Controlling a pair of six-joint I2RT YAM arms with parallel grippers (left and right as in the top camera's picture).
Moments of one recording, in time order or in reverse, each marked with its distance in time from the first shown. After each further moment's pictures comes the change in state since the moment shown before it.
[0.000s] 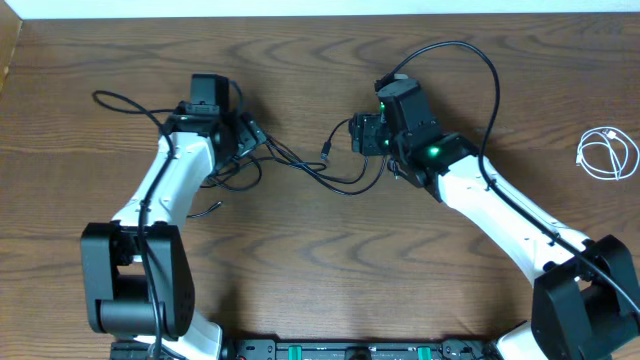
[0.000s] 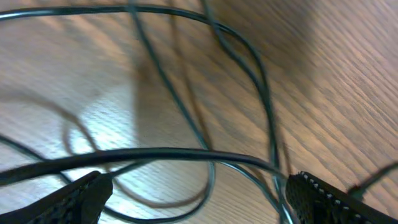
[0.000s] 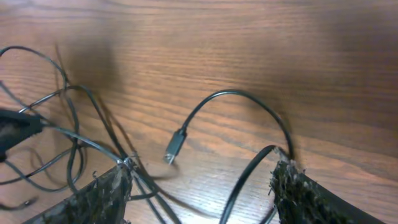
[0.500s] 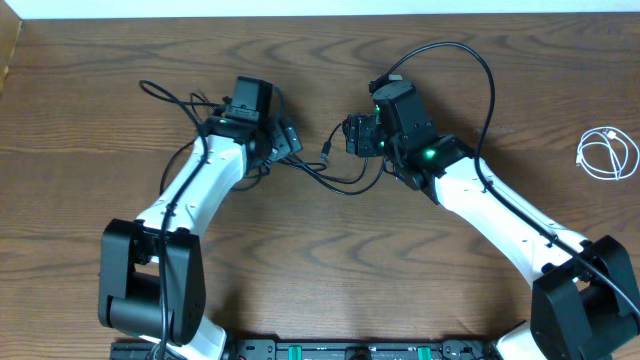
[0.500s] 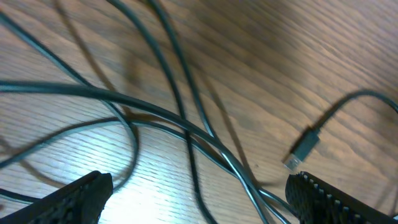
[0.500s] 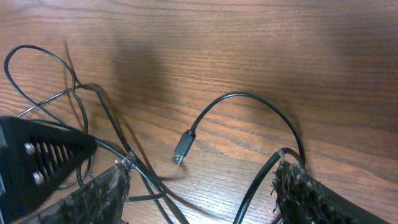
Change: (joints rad) left arm -0.165 0.000 0.000 0.014 0.014 0.019; right arm 0.016 0.000 0.000 0.017 0.004 0.000
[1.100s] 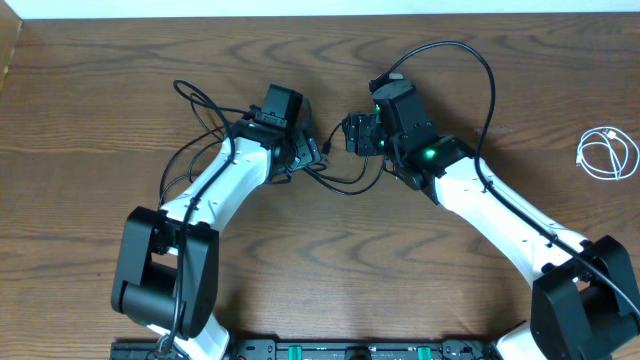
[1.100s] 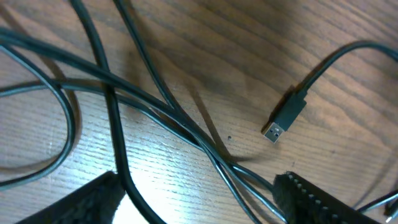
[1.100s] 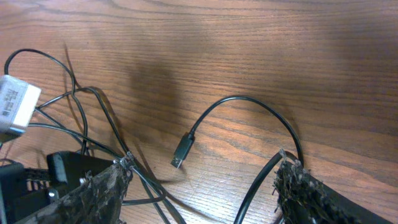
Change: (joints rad) left arm -0.101 0.051 0.000 0.000 0.000 -0.067; right arm 0.000 0.000 0.000 0.008 0.008 0.000
